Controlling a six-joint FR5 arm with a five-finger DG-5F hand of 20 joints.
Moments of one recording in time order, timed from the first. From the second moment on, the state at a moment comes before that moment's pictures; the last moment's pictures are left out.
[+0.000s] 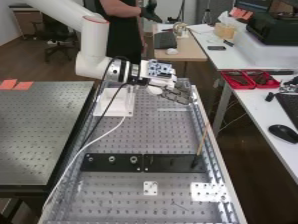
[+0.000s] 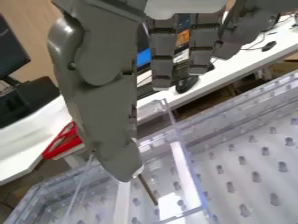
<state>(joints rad) 1.79 -2.09 -1.63 -2.82 -1.41 -0.30</state>
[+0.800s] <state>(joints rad) 1.78 -2.06 -1.64 -2.82 -1.43 -0.32</state>
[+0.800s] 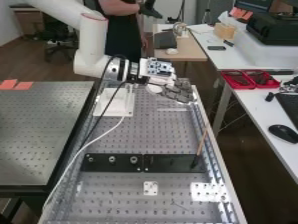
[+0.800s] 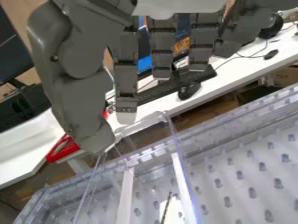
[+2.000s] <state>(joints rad) 1.67 -1.71 -1.79 -2.72 -1.46 -0.46</state>
